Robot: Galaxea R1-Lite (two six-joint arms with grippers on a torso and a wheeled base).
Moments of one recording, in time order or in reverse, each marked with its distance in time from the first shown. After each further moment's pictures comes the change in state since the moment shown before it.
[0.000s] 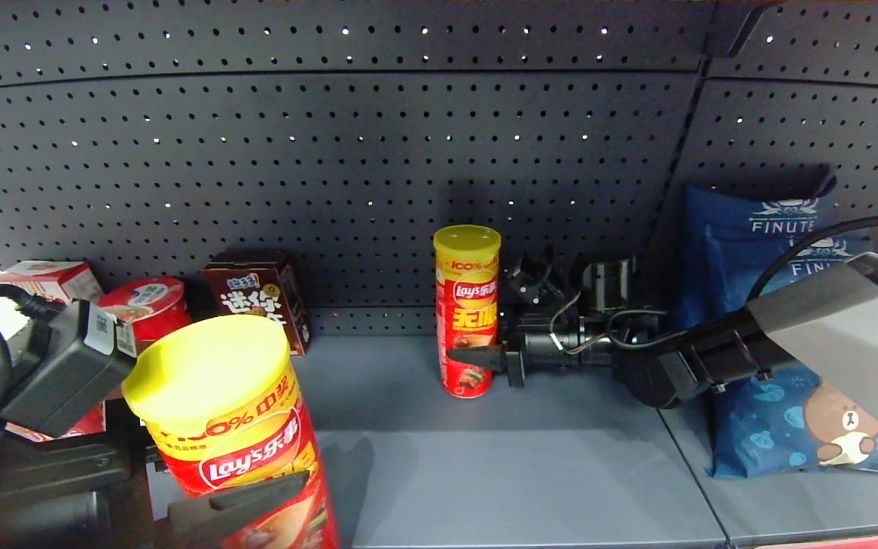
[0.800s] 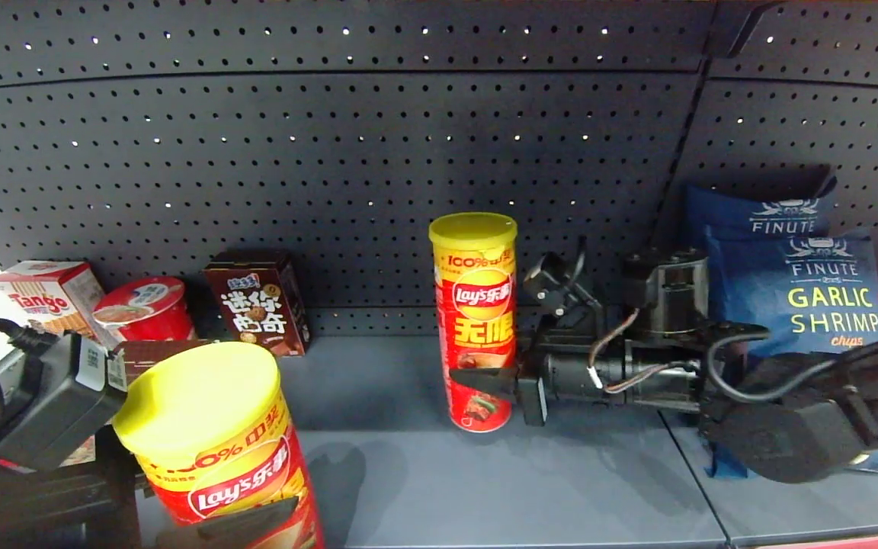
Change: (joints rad) left arm 0.002 -0.034 0.056 -0.002 0.007 -0.002; right arm 0.156 -0.357 0.353 -0.001 -0.312 0.089
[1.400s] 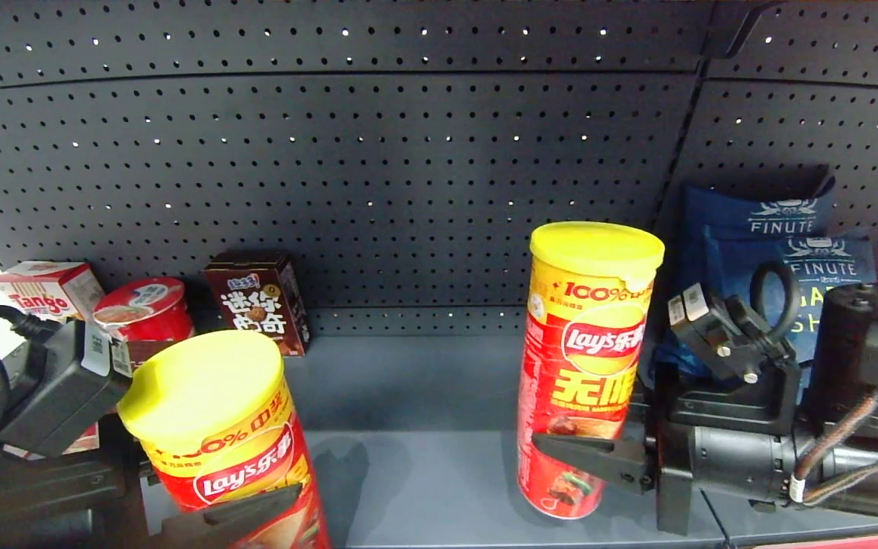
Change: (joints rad) left arm -0.003 0.014 -0.020 -0.006 0.016 0.003; right arm 0.046 -0.379 0.364 -0.004 -0.056 0.068
